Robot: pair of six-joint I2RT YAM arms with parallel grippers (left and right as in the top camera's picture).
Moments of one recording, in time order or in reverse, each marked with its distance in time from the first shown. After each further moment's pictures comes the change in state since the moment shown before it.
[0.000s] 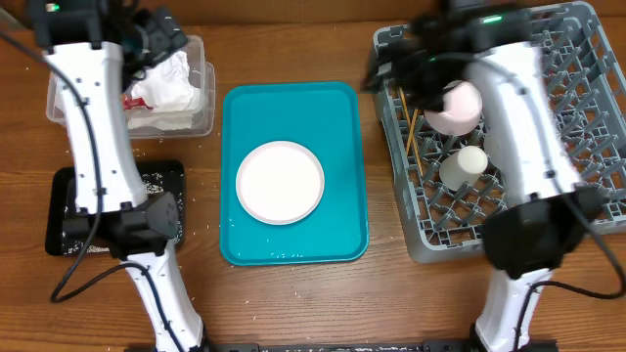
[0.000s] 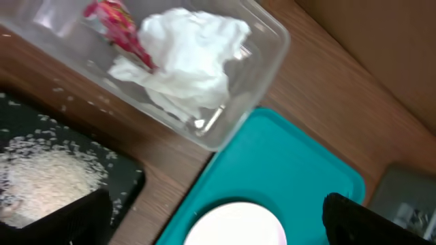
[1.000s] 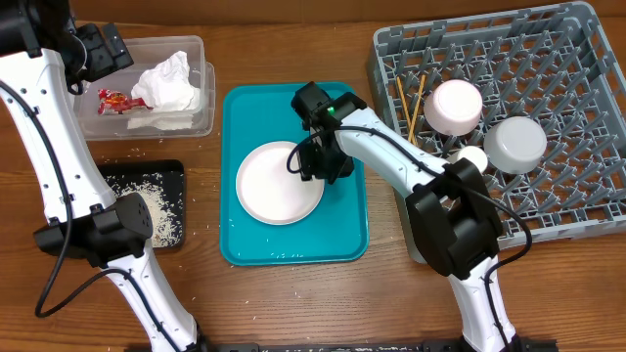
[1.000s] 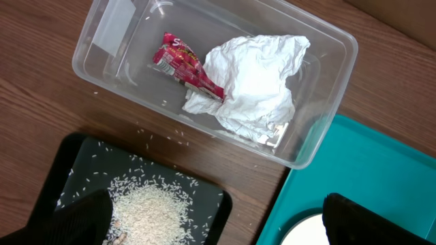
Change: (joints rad) left arm 0.173 0.000 0.000 -0.002 -0.007 0.370; right arm 0.357 0.175 -0.392 0.375 0.238 0.119
